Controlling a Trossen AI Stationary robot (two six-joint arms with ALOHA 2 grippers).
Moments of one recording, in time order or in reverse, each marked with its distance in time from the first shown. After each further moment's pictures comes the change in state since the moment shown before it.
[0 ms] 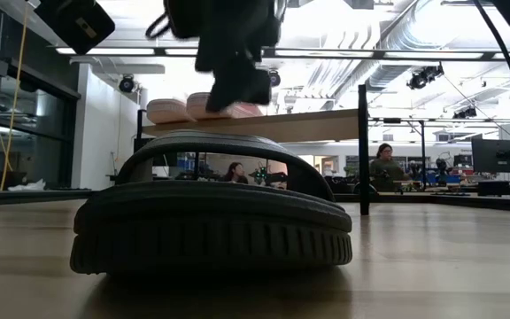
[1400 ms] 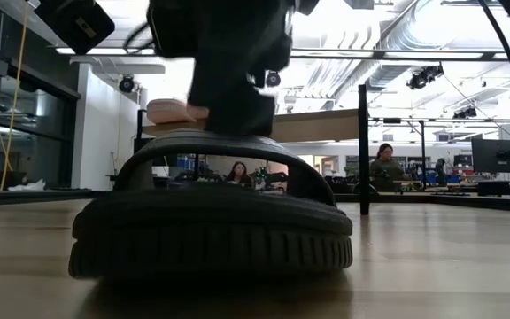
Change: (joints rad) left arm 0.000 0.000 0.000 -0.002 0.000 -0.002; right arm 0.081 0.039 -0.106 0.159 -0.047 0.043
